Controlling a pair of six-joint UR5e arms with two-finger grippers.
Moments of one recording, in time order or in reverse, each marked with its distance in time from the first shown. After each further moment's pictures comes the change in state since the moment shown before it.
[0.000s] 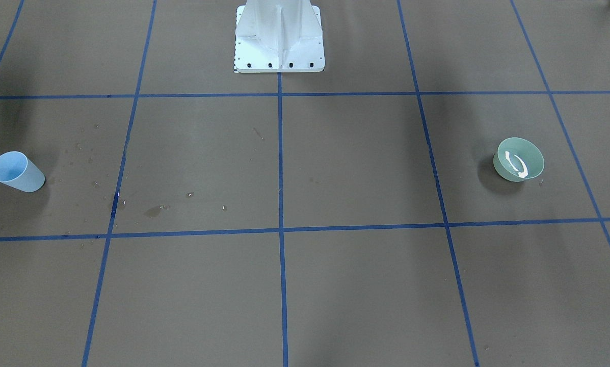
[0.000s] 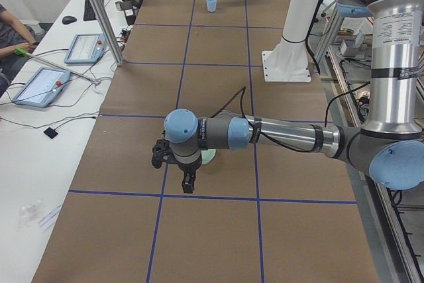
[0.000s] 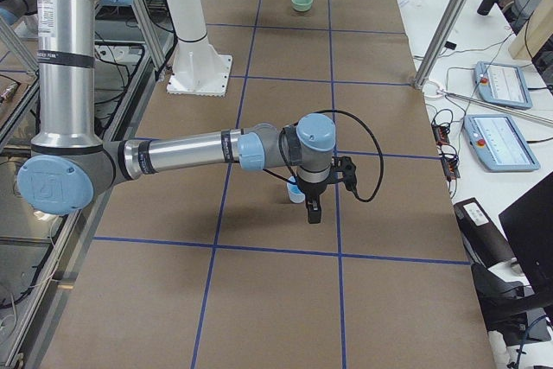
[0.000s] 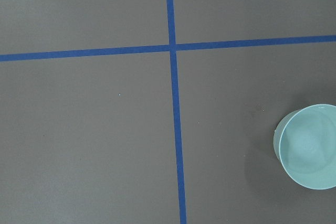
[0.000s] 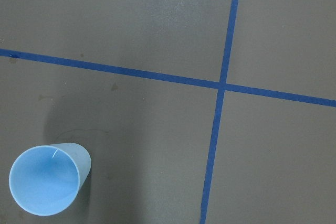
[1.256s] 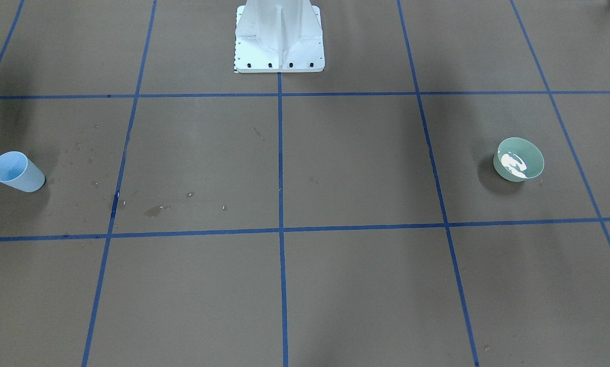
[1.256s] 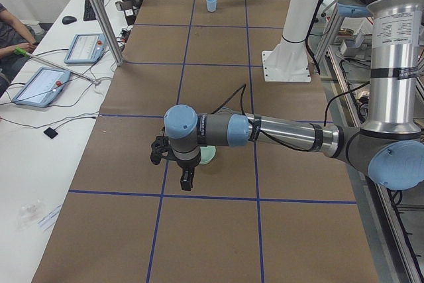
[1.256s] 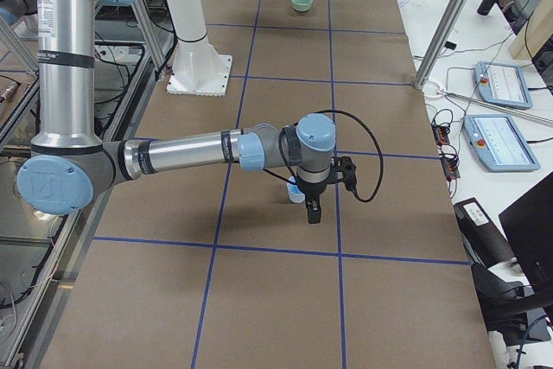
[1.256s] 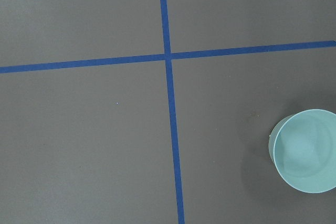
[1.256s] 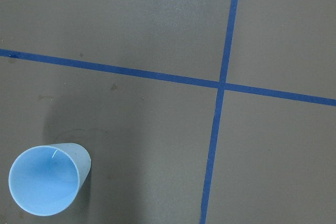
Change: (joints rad) left arm 0.001 -0.003 -0.014 0.000 0.006 0.001; right arm 0.000 -0.001 0.000 0.000 0.001 0.000
